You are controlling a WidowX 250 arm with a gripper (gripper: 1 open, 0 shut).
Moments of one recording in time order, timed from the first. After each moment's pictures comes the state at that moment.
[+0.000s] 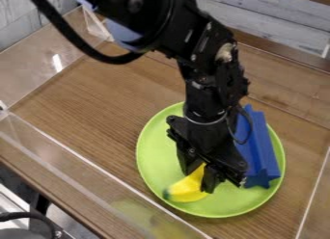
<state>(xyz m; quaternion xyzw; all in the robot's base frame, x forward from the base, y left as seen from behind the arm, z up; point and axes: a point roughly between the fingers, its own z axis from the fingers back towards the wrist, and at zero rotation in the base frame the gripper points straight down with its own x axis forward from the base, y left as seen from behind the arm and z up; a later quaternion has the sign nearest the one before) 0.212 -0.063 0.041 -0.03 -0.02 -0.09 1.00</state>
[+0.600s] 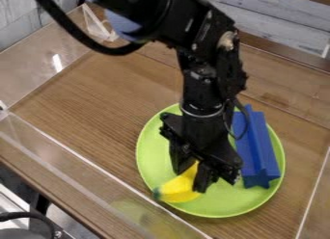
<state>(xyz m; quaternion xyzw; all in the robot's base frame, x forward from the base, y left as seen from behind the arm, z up) 0.209 -0.060 0.049 -0.03 0.00 -0.09 1.00</state>
